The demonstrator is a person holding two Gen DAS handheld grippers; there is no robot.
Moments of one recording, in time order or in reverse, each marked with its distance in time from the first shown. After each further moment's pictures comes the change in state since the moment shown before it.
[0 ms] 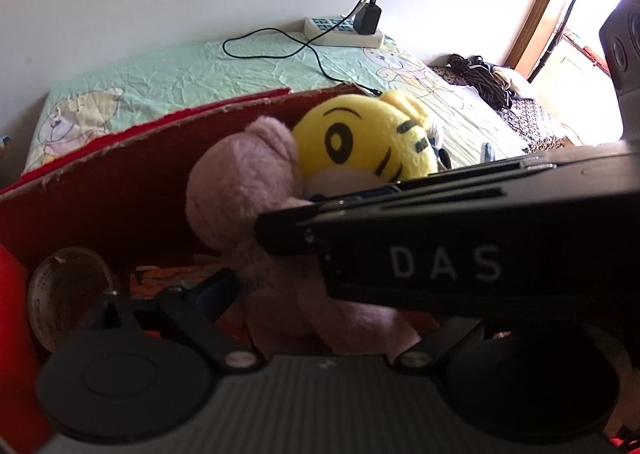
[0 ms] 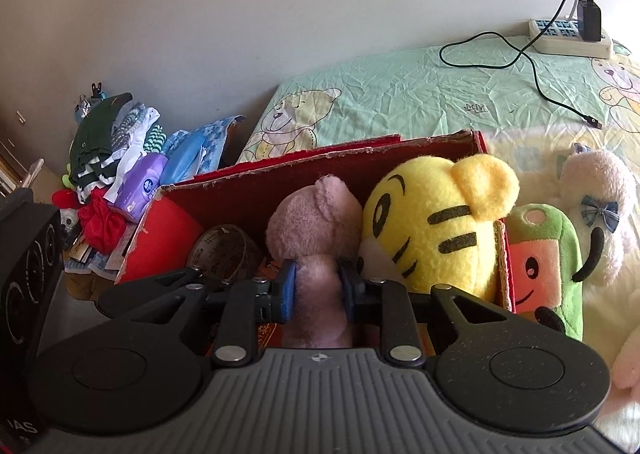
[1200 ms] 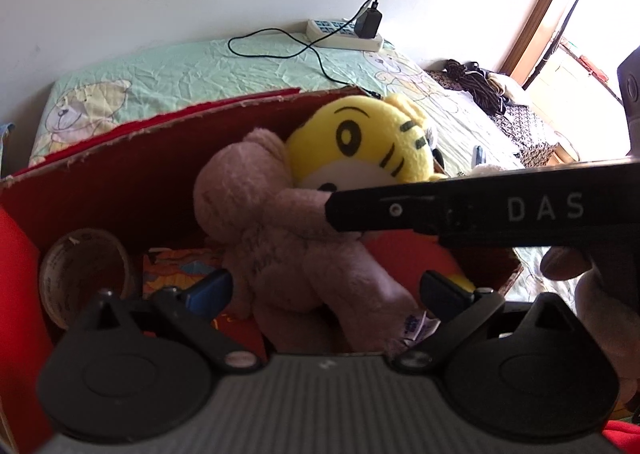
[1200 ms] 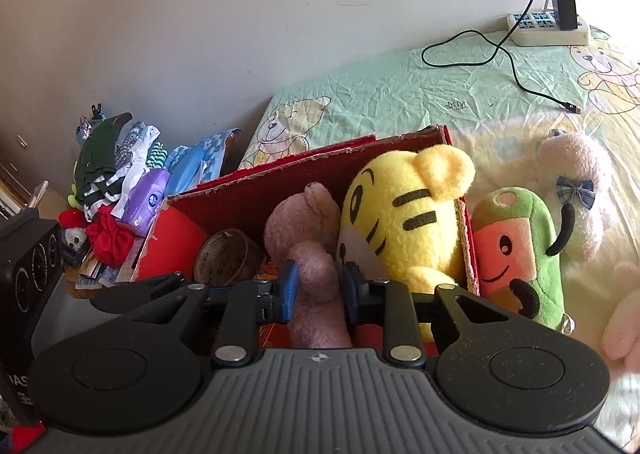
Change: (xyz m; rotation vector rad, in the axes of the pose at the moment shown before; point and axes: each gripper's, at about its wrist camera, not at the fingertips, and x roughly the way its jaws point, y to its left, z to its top) left arm -0.022 0.008 -0.009 -0.031 -0.001 -0.028; right arm -0.026 -0.007 -0.009 0.060 -0.028 0.008
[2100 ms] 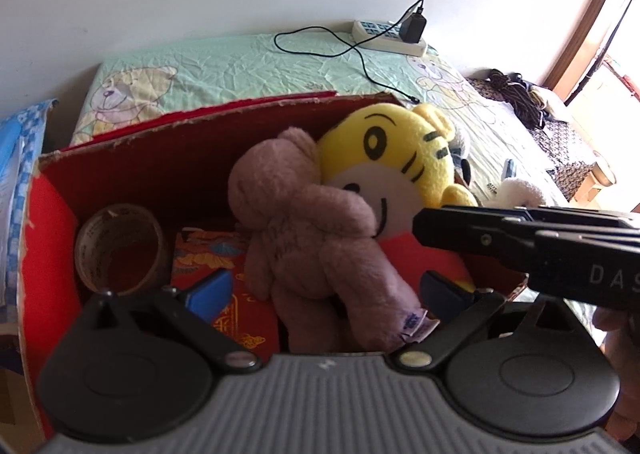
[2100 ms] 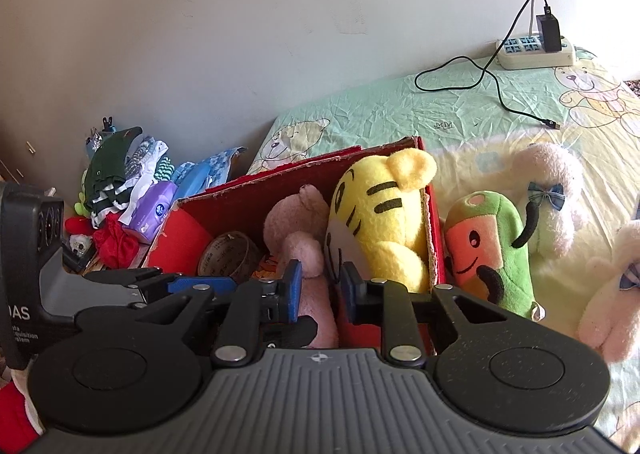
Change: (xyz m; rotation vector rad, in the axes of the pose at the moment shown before) left arm -0.013 -0.012 0.004 -0.091 0.016 0.143; right arm -0.033 -0.006 -0.022 -0.029 -0.086 0.003
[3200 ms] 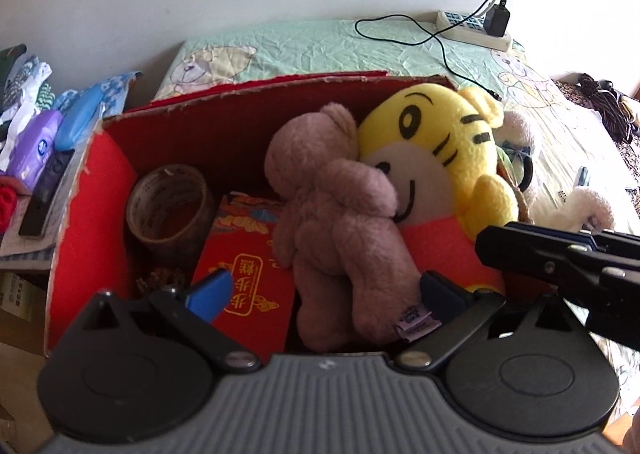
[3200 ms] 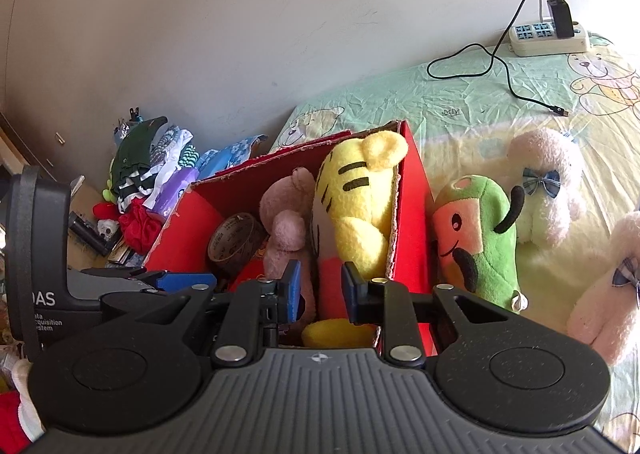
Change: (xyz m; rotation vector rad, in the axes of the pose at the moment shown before) left arm 0.004 -0.042 -0.009 -0.125 0.034 0.299; right arm -0.017 -0.037 -0.007 -0.008 0.038 0.118
